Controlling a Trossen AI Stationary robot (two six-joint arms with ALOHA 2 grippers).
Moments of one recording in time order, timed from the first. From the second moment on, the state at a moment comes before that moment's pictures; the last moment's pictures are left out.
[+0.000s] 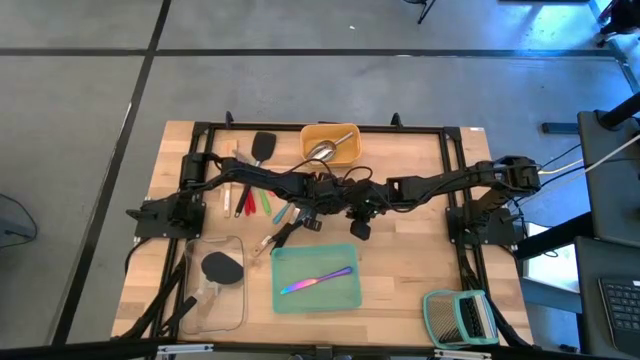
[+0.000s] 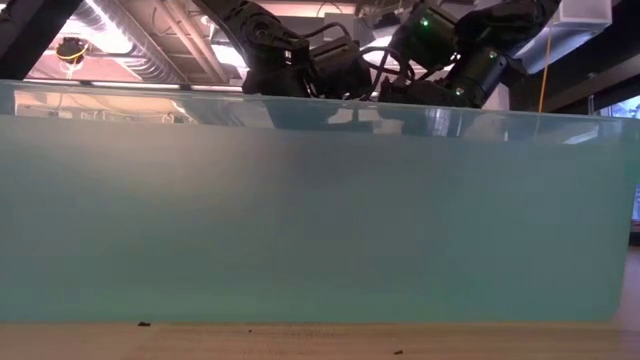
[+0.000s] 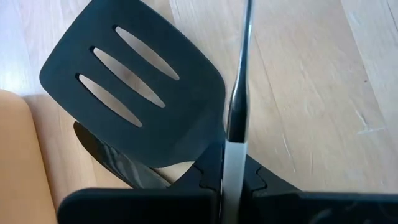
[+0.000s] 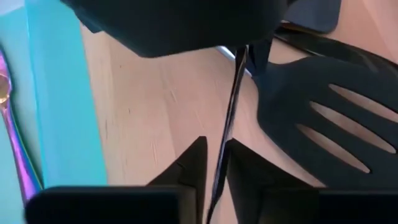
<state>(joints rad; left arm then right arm) 0.10 2.03 1.34 -0.39 -0.14 0.43 -0.01 1.60 0.84 -0.17 -0.03 0.25</state>
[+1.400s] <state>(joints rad) 0.07 2.01 1.34 -0.37 -0.19 0.44 0.00 1.60 0.84 -0.22 0.05 0.27</state>
